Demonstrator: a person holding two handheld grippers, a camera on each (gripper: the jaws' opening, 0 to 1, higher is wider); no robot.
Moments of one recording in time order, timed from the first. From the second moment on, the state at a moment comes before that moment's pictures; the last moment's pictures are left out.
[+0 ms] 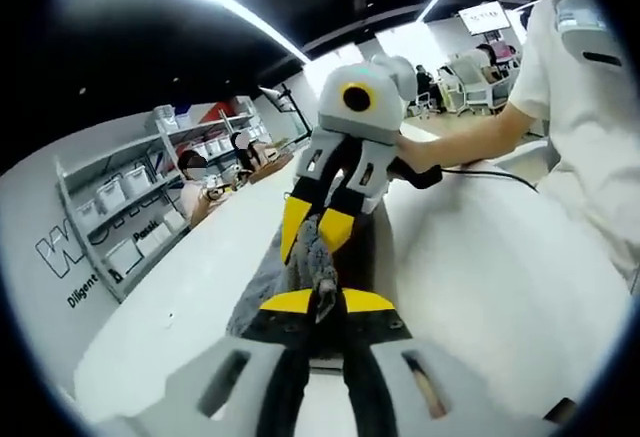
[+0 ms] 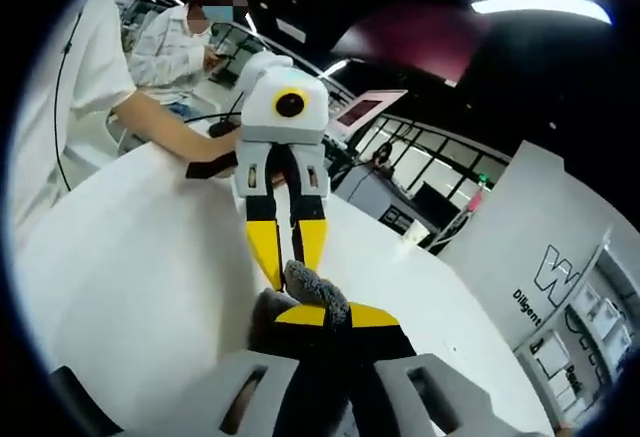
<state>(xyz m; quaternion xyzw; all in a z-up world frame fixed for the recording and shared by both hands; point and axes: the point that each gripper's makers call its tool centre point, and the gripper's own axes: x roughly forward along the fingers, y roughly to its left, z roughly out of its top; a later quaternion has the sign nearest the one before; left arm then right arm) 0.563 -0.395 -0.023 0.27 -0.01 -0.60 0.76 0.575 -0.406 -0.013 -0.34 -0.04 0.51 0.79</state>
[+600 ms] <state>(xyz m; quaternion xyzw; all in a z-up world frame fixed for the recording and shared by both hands) 0.561 -0.397 -0.018 0.28 -0.03 -0.59 0.76 0.578 -0.408 -0.008 -0.34 -0.05 0.50 0.80</state>
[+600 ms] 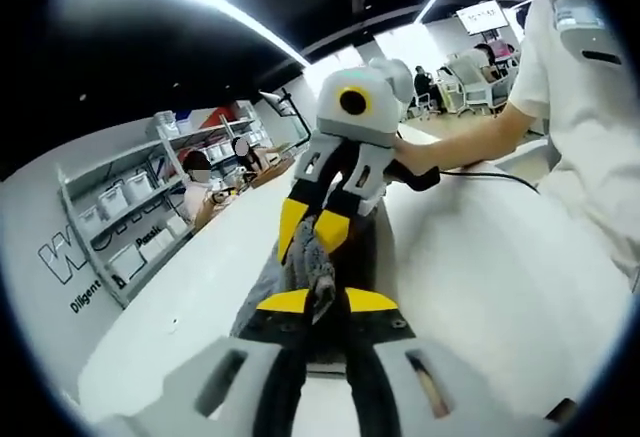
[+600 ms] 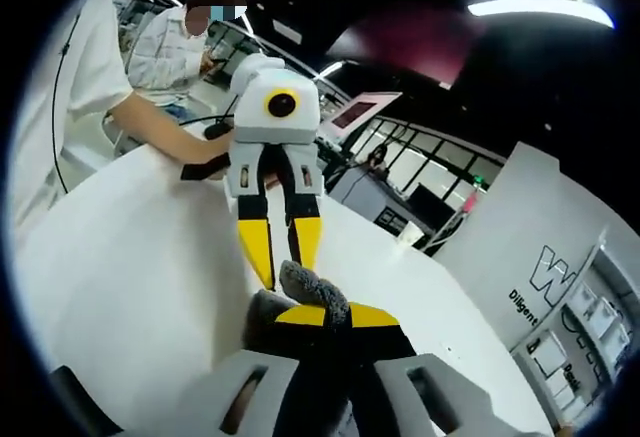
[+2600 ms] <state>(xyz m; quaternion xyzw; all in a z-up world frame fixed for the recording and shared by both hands) 0.586 -0.381 -0.049 0.26 0.06 -0.56 0.78 0.582 -0.416 -0.001 -0.33 -0.05 0.49 0.81</state>
